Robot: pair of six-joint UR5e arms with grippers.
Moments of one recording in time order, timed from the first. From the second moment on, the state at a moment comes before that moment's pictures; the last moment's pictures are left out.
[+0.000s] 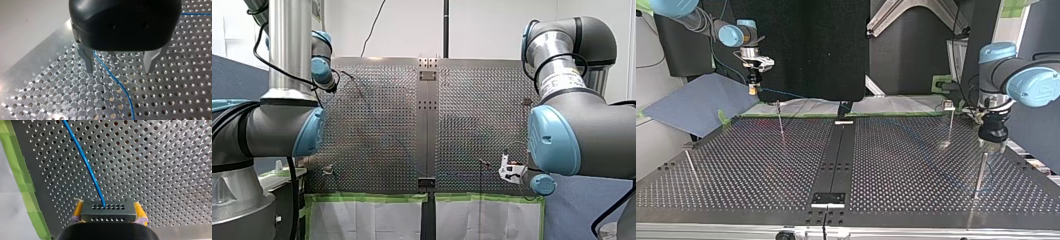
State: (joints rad) left arm 0.26 -1.57 -1.85 -2.99 -1.56 -2.28; right arm 1.64 -0.70 1.94 -1.20 1.28 1.70
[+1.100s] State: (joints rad) left arm 0.21 -1.30 -1.69 -3.26 -1.55 -2.01; right arm 1.64 -0.70 1.93 -1.17 1.28 1.70
